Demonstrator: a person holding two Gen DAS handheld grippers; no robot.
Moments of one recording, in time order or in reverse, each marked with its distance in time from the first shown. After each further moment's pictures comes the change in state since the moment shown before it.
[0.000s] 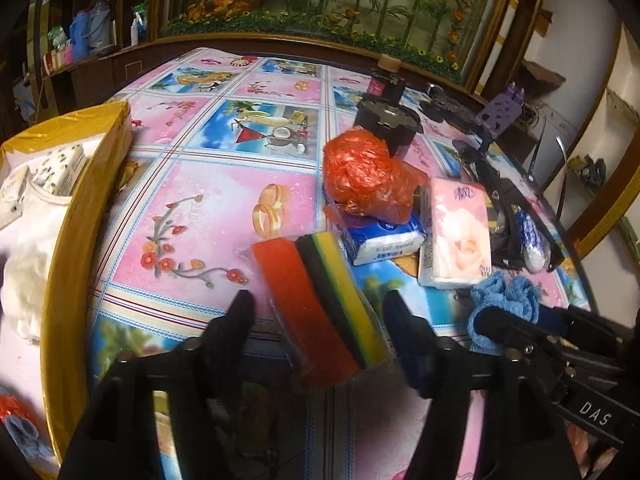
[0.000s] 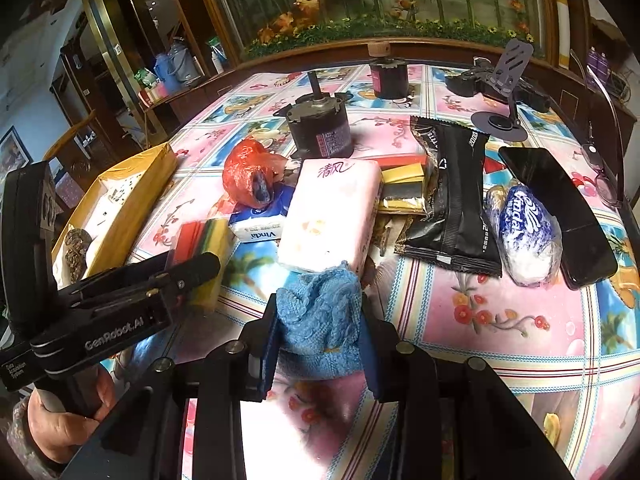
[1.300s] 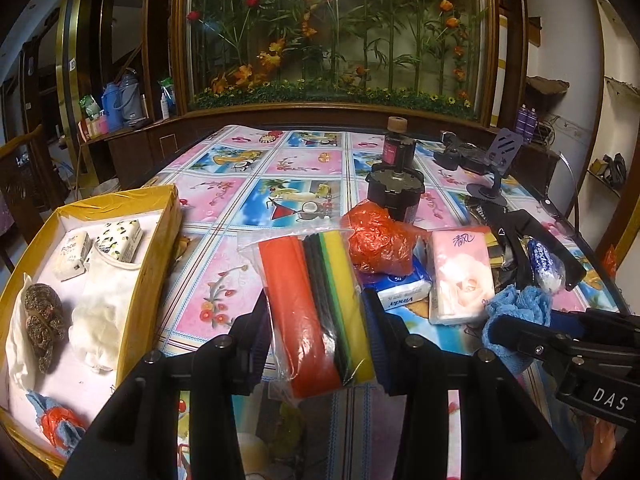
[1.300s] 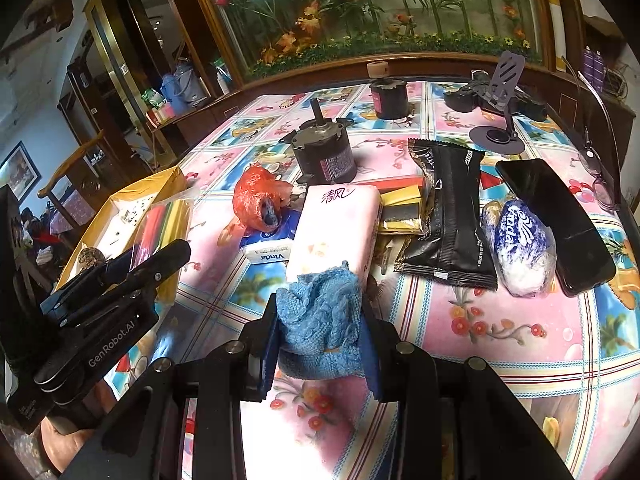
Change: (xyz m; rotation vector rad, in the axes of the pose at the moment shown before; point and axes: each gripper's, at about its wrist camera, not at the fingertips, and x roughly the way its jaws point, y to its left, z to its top) left arm -0.036 -0.012 -0.001 0.071 -0.251 0.166; right arm -0.013 -0.001 0.002 0.012 -0.076 0.040
